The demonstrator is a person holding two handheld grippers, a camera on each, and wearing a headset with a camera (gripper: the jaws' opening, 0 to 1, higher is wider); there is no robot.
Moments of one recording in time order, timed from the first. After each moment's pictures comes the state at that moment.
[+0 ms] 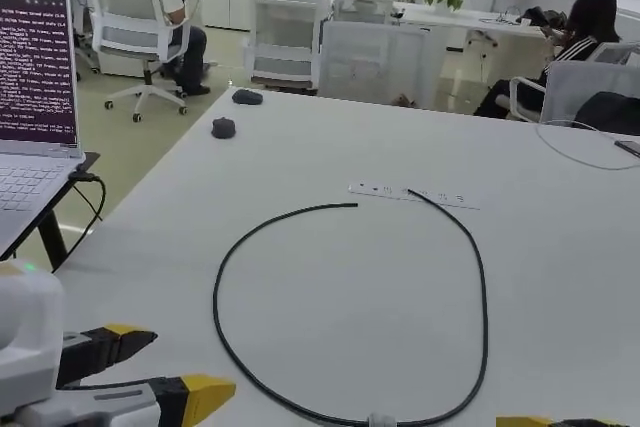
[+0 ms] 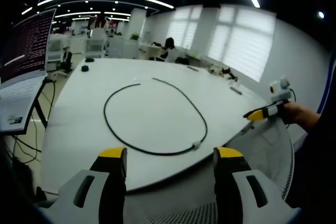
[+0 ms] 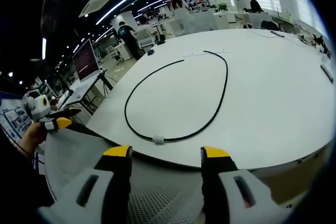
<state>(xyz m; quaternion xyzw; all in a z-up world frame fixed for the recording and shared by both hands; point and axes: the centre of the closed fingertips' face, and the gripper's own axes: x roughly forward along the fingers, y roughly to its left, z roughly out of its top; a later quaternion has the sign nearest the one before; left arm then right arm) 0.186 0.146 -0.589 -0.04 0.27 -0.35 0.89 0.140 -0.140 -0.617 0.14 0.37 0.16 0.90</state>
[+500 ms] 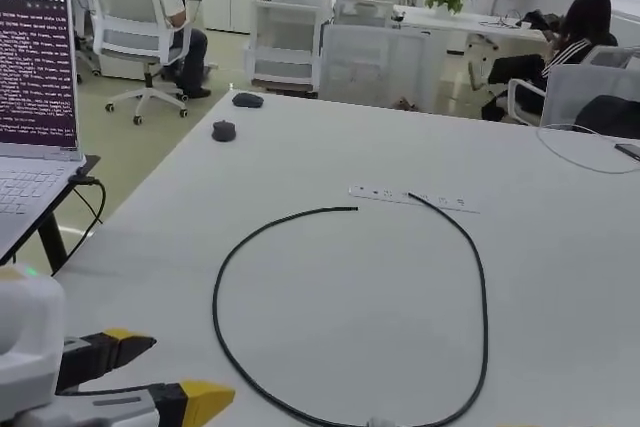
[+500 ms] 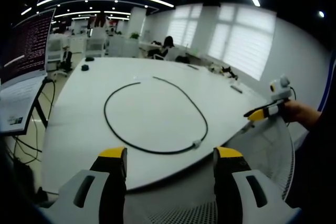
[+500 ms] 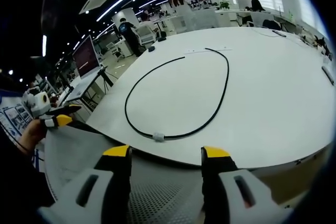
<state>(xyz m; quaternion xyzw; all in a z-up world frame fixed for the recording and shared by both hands) 0.185 0.147 -0.590 -0.03 0.28 -0.35 0.89 0.138 -0.139 -0.619 0.13 0.38 0.17 0.90</state>
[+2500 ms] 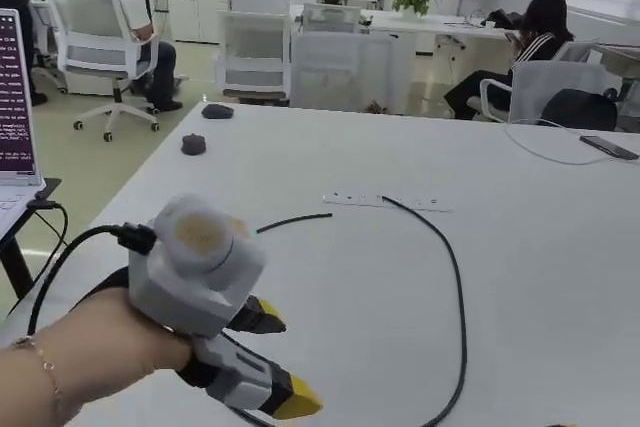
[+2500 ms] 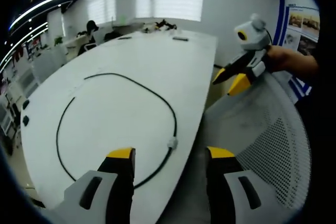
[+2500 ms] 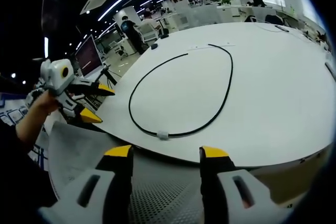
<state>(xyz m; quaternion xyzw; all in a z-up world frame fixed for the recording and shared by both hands) 0.213 0.012 -0.614 0.19 0.31 -0.58 0.73 0.137 -0.134 -0.621 0.14 0.39 0.18 0.89</state>
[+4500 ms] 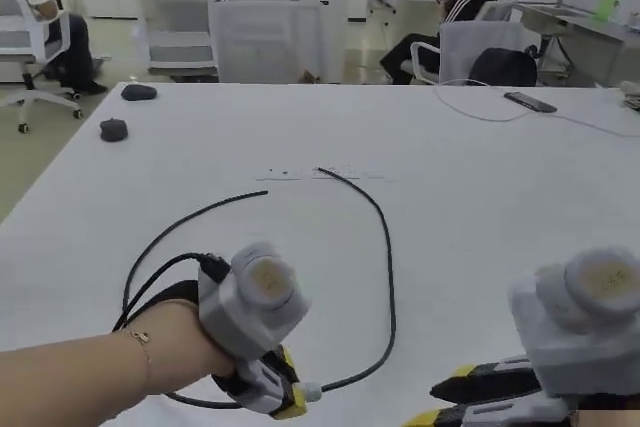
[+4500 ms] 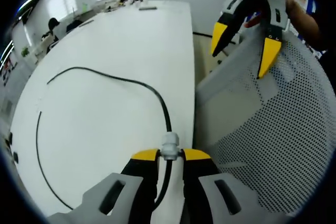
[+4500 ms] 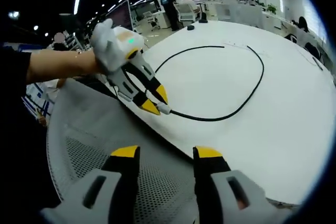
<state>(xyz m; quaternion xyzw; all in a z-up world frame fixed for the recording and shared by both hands) 0.204 -0.039 -0.676 0.31 0.34 -0.63 0.62 0.134 -0.108 -0.625 -0.01 0.43 0.34 0.83</state>
